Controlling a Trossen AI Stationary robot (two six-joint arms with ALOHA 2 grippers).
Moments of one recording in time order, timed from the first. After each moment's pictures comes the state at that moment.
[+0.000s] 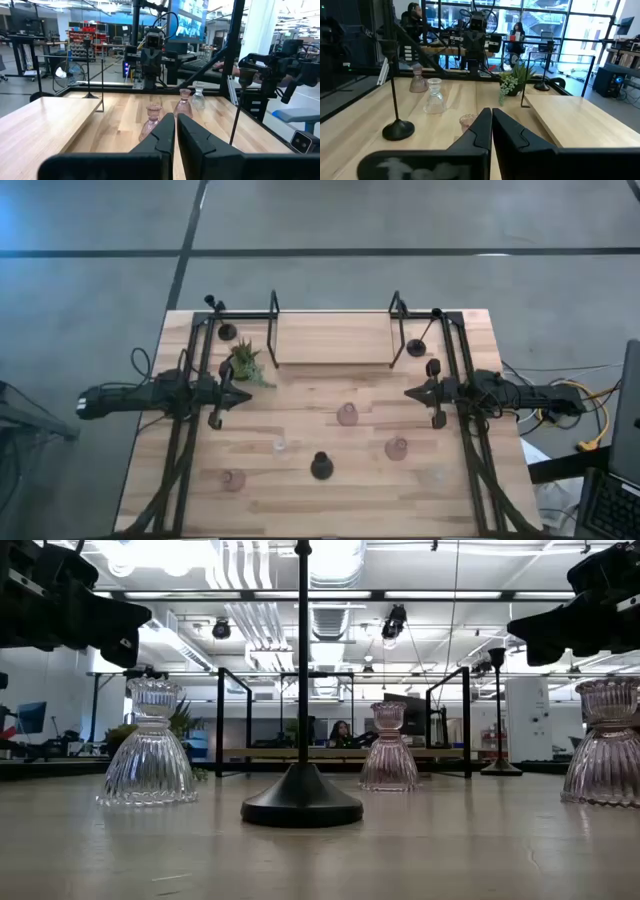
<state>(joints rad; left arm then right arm) 0.04 0.02 0.01 0.04 0.11 -0.06 0.00 0.01 0.01 0.01 0.00 -0.03</state>
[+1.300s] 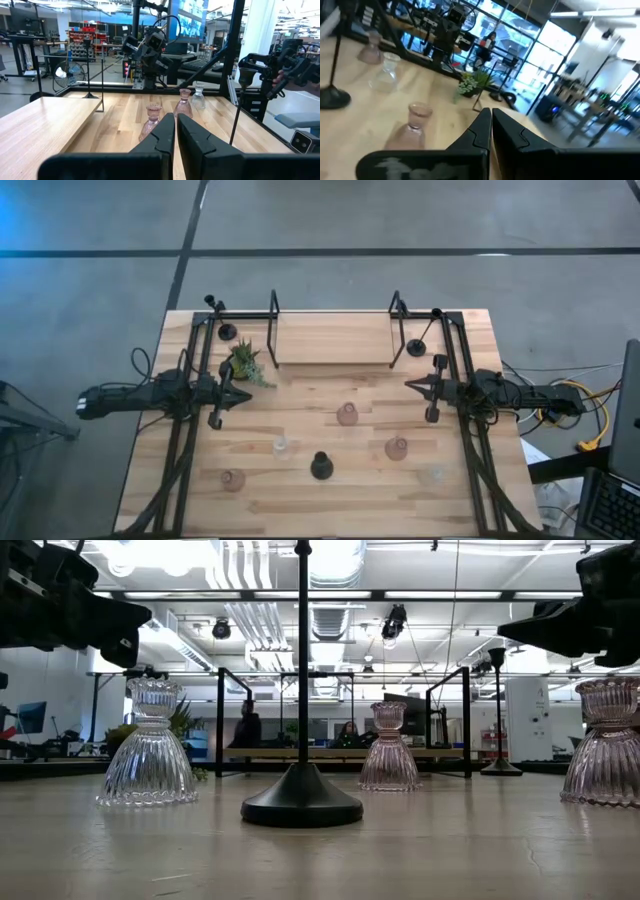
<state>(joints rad) 0.04 0.02 0.01 0.04 0.11 -0.06 0.00 0.01 0.01 0.03 0.15 -0.43</state>
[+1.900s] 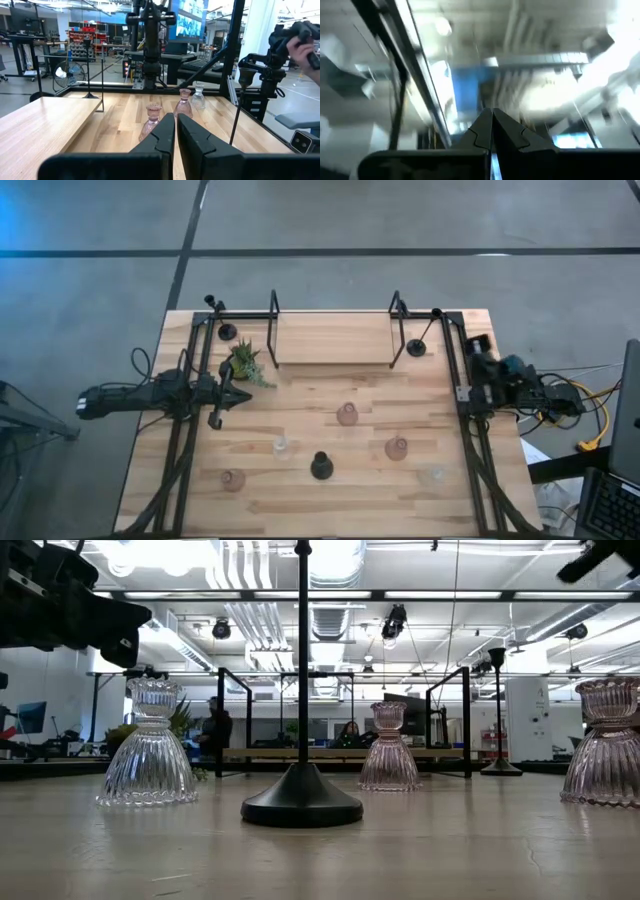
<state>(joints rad) 0.04 0.02 0.01 0.04 0.11 -0.06 0.00 0.01 0.01 0.98 0.07 0.05</state>
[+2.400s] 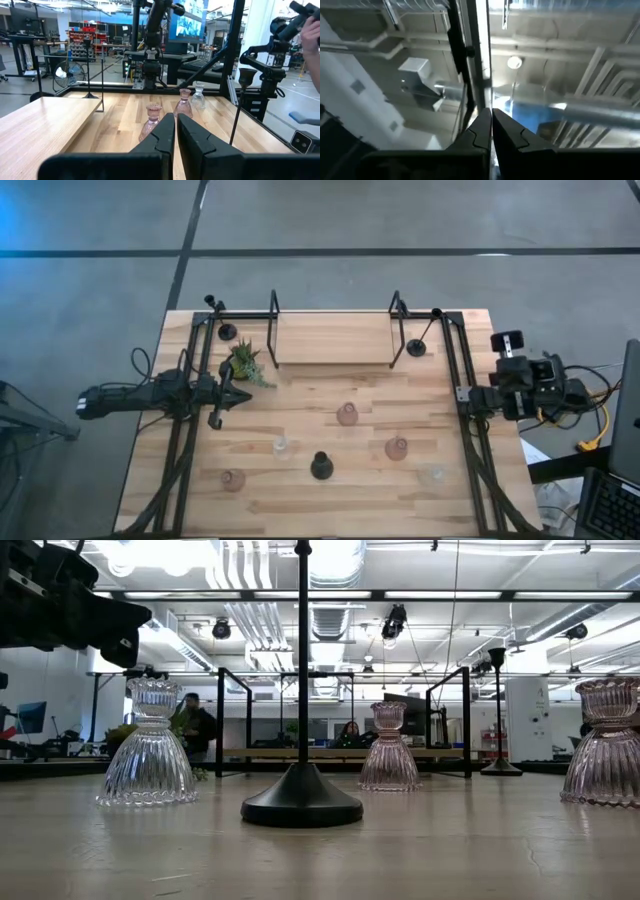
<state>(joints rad) 0.04 0.02 0.01 0.04 0.11 -0.06 0.00 0.14 0.26 0.95 -0.32 0.02</state>
